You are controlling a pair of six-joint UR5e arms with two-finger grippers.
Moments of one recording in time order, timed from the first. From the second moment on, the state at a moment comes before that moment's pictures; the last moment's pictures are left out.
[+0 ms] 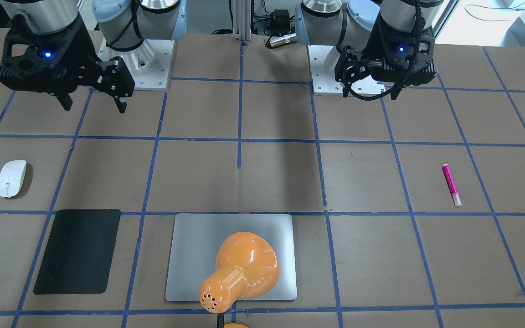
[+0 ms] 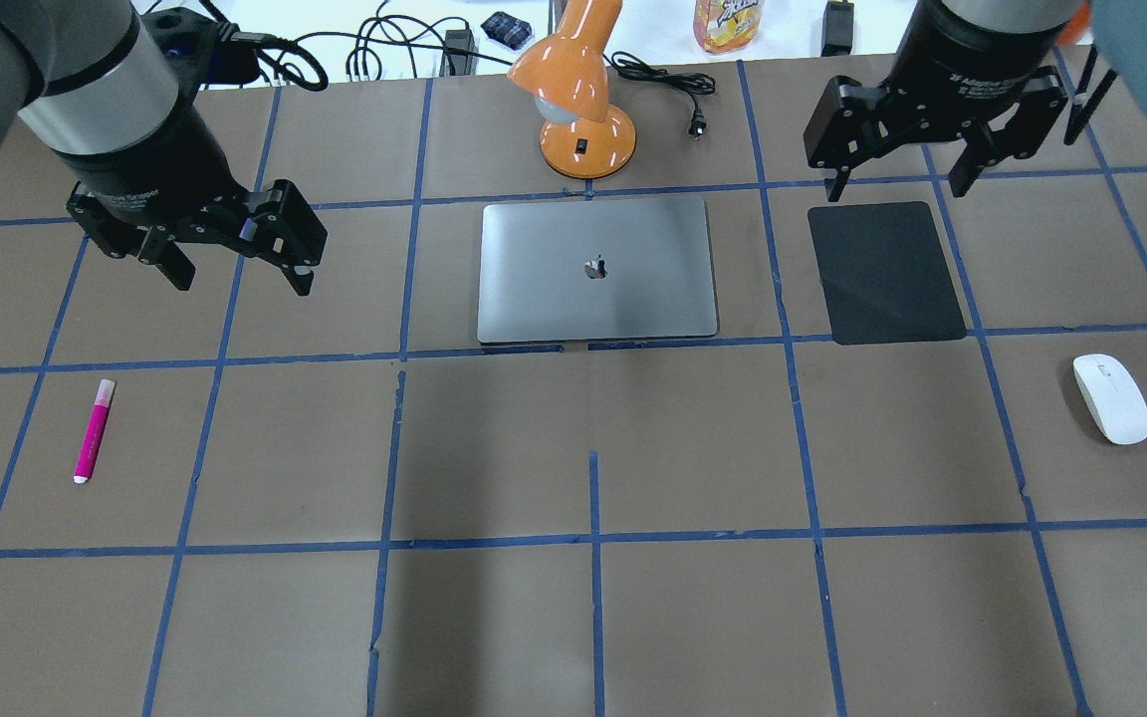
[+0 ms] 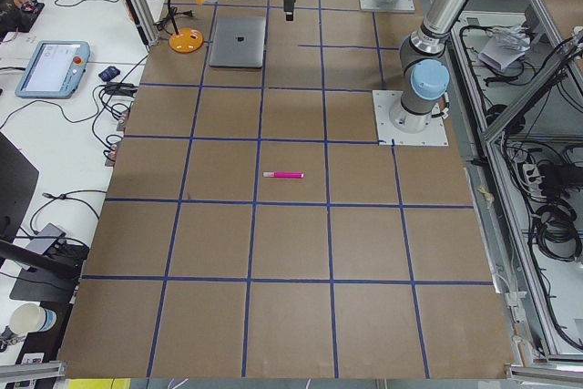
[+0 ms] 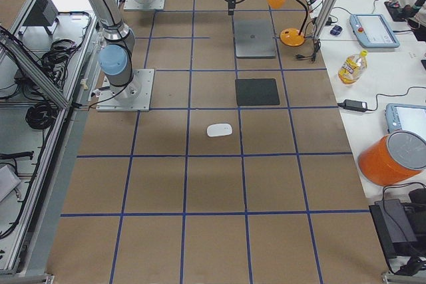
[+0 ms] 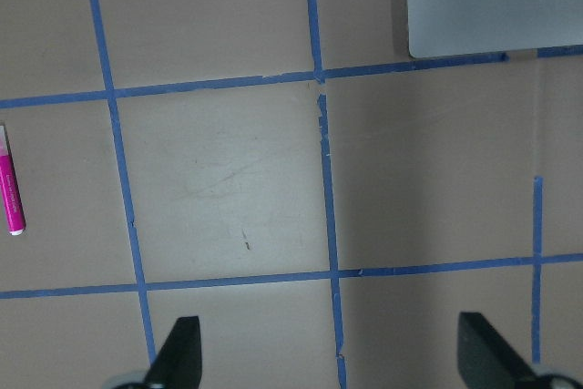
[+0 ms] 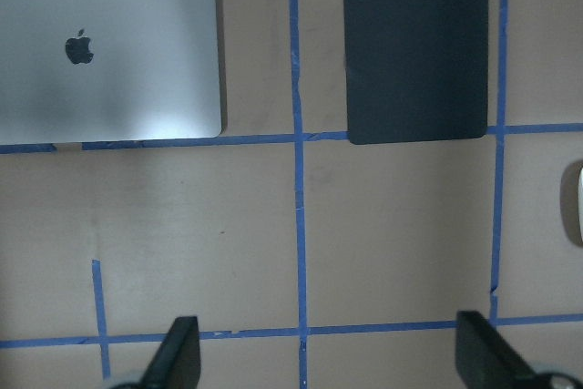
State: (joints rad) left arm -1.58 -1.50 -1.57 -1.68 1.62 0.06; right arm 1.55 -1.56 1.48 -1.52 -1.59 -0.01
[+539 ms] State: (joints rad) left arm -1.55 -1.49 -1.57 -1.68 1.62 0.08; right arm 1.18 -1.52 1.49 -1.55 -1.58 -0.44
